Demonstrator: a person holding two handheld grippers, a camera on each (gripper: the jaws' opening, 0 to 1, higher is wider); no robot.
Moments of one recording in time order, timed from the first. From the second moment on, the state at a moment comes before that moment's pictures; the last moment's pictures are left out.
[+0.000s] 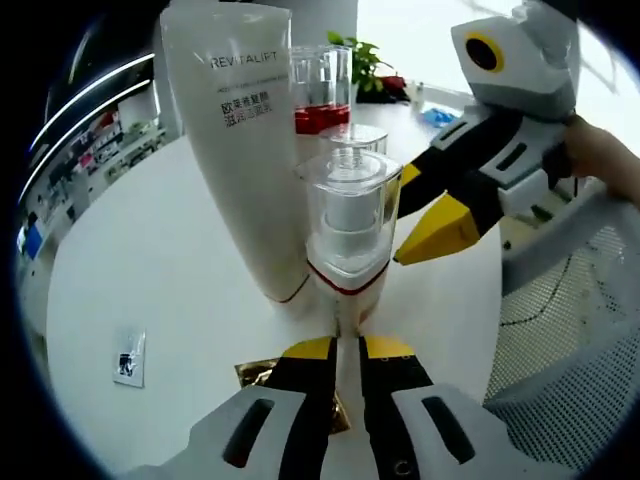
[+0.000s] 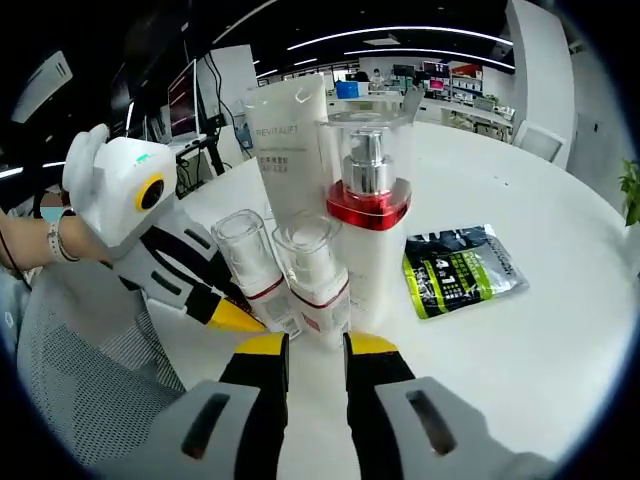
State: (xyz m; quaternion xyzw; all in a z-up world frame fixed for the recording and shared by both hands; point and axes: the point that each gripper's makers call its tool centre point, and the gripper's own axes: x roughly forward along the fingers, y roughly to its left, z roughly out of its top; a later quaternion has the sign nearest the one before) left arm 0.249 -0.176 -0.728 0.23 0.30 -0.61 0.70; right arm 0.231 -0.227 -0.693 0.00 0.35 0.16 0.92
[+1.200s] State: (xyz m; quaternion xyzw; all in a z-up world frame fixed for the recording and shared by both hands) left arm 0.258 -0.194 -0.732 0.22 0.30 -0.57 0.73; right arm 0.244 -0.235 -0.703 -0.04 0.36 0.17 0.92
